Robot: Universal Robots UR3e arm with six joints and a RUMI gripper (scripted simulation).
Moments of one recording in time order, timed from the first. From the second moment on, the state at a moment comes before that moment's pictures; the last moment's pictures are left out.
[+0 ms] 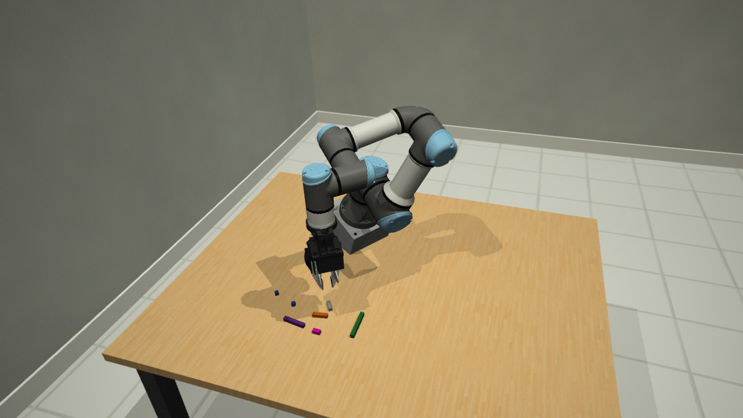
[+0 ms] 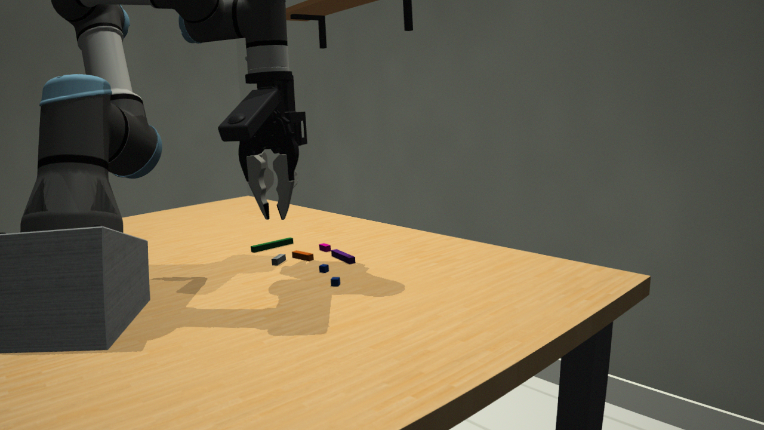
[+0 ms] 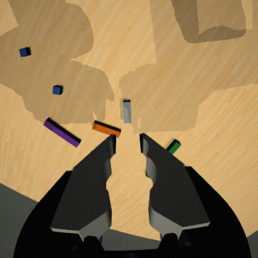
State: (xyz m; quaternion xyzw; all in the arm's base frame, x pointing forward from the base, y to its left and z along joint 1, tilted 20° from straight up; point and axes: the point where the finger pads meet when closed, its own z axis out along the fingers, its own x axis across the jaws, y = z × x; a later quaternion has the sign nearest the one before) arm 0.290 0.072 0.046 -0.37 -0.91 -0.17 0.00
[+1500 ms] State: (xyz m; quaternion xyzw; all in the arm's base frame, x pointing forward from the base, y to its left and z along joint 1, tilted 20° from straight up) arm 0.292 0.079 0.028 -0.37 -0.91 -0.17 0.00
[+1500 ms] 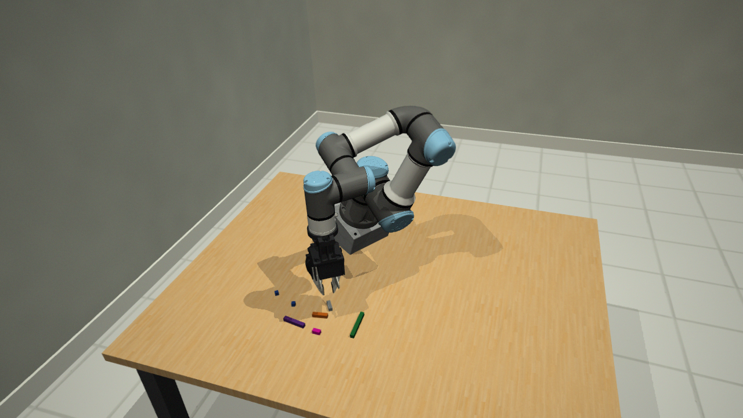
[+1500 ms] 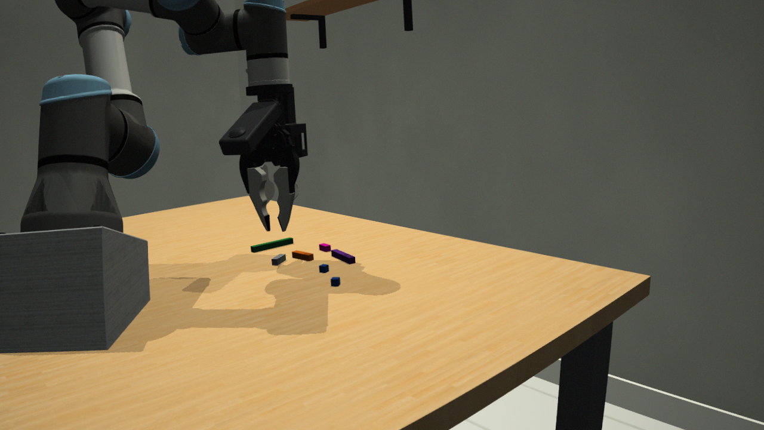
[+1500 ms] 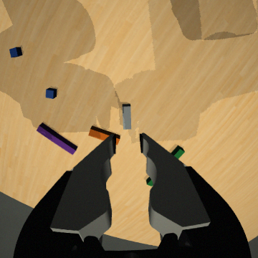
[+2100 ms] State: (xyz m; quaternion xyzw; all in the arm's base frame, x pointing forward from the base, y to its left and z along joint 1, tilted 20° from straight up) arm 0.295 0.087 0.006 -0.37 -0.91 -0.17 0.00
